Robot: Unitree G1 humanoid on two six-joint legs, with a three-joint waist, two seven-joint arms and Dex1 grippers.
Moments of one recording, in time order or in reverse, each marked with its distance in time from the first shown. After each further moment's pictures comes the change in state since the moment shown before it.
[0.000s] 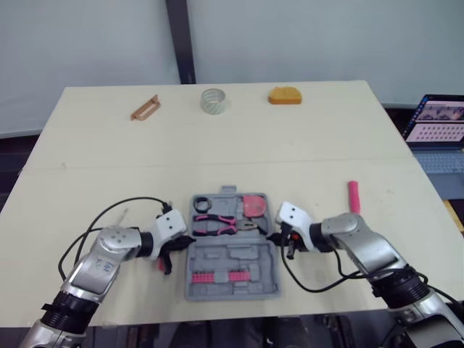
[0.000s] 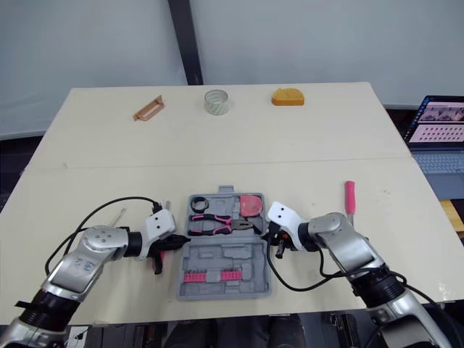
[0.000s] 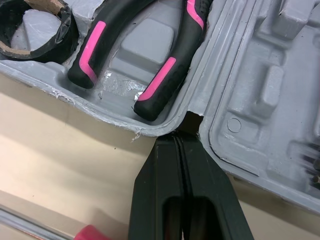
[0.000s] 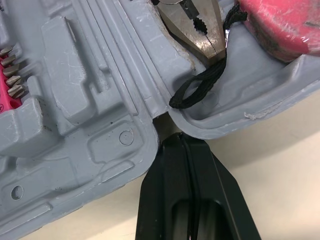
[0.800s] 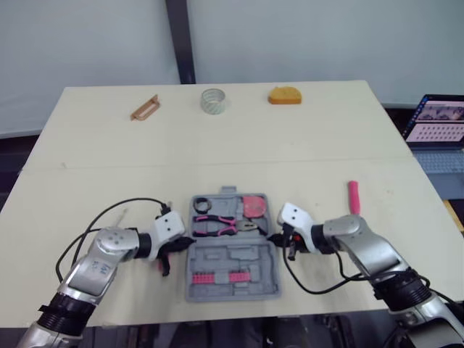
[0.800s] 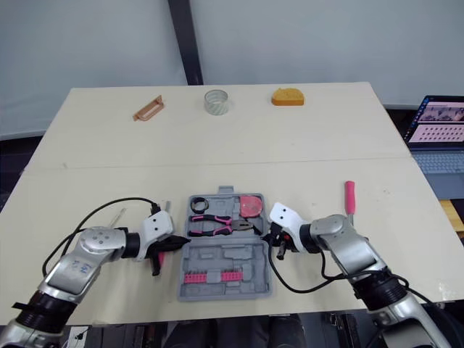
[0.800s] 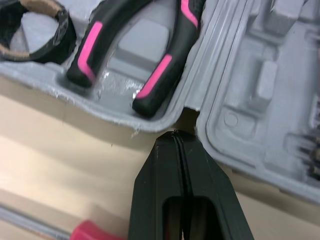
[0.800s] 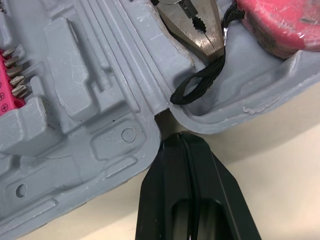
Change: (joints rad) left arm 0.025 0.029 0.011 0.003 -0.007 -0.043 -0.012; right arm 0.026 -0.014 -0.021 -0.002 0.007 -0.023 0.004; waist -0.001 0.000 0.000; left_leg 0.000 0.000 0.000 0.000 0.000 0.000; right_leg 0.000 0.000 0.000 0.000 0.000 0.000
